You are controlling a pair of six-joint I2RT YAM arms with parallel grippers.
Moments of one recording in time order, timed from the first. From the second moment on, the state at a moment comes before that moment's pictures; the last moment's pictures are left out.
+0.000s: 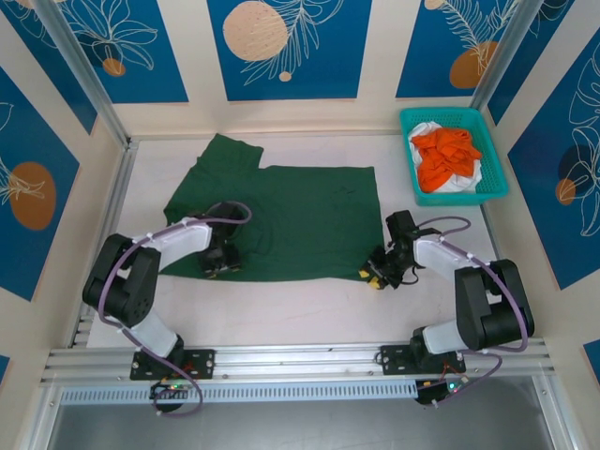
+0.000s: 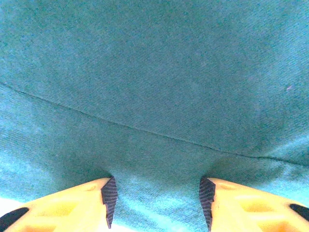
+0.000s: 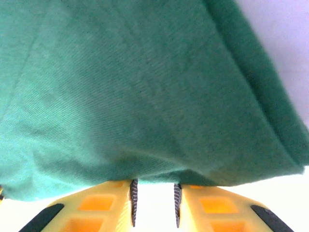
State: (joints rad) left arm -0.43 1.63 0.90 -0.80 -0.05 -0.72; right arm 0.19 1.40 0.65 -0.66 -0.44 0.92
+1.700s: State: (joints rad) left arm -0.53 0.88 0.44 -1.00 0.04 -1.10; right arm 0.28 1.04 0.46 -0.87 -0.40 1.17
